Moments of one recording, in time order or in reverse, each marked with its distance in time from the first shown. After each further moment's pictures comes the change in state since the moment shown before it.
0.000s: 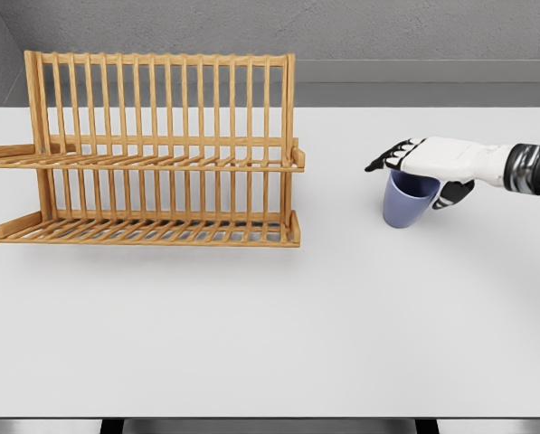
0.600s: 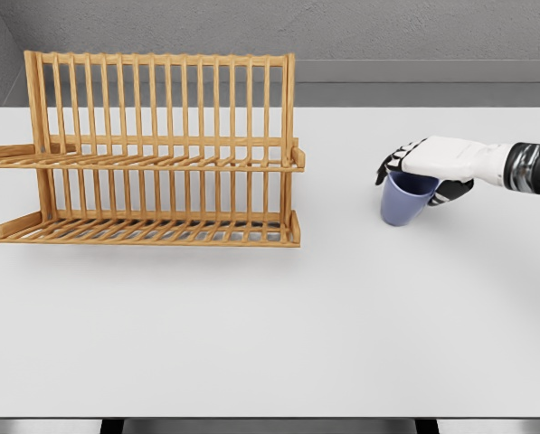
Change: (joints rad) left arm 0.000 0.000 0.000 0.000 0.000 0.000 0.000; right arm -0.012 -0.003 0.007 0.002 0.003 -0.001 0.000
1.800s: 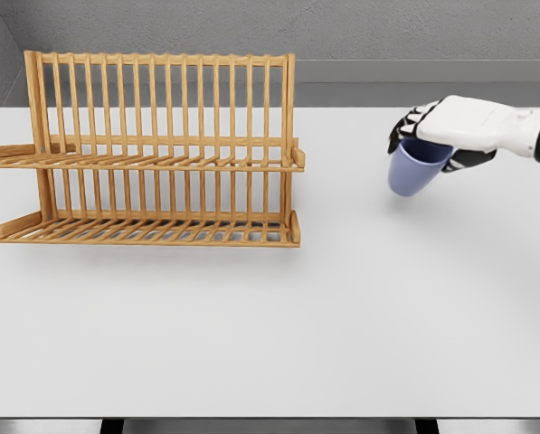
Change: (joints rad) left arm 0.000 0.000 0.000 0.000 0.000 0.000 0.000; right arm -0.020 -0.064 -0.092 -0.132 -0.003 0.001 0.000
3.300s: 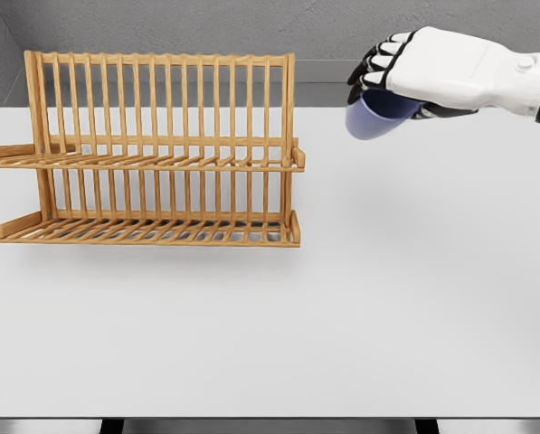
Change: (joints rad) left arm 0.000 0.000 0.000 0.000 0.000 0.000 0.000; right arm -0.077 0.043 -0.096 -0.230 -0.005 0.001 0.000
